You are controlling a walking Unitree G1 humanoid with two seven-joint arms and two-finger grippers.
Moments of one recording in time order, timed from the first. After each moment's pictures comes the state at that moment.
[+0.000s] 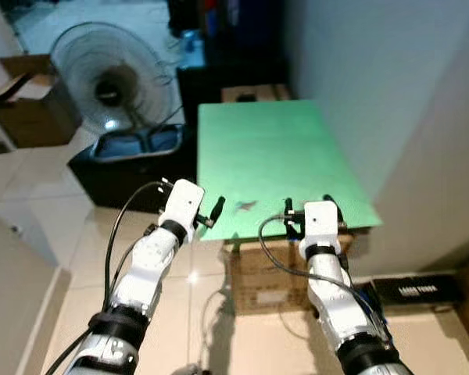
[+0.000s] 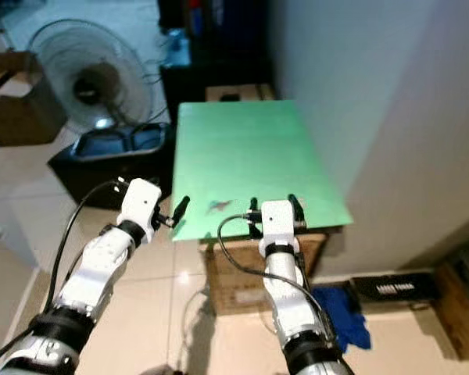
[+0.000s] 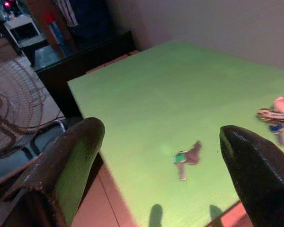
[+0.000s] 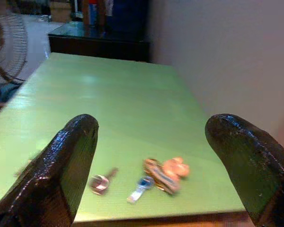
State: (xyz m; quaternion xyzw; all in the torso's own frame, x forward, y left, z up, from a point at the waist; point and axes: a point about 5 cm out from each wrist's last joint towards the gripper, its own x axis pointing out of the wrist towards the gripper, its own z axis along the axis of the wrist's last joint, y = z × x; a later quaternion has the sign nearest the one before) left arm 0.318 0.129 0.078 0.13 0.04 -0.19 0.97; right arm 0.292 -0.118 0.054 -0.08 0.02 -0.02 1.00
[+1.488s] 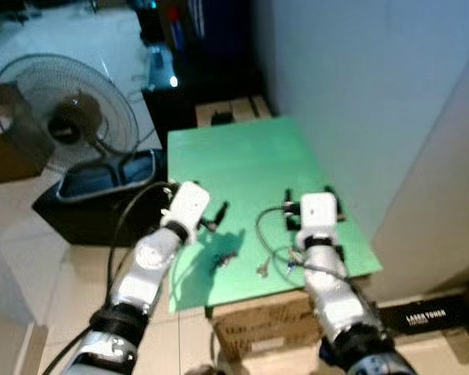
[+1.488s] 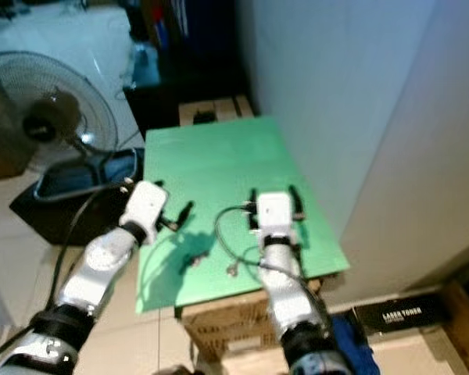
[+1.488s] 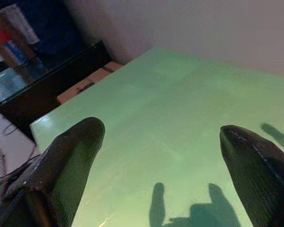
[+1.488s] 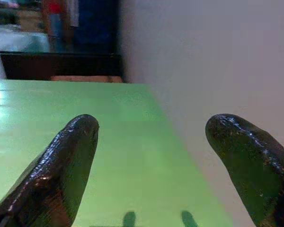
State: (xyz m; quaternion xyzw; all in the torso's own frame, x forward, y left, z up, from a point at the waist) left arm 0.316 0.124 0.077 0.16 0.04 -0.23 0.96; right arm 0.306 -0.113 0.065 -0.09 0.00 -0.05 1.00
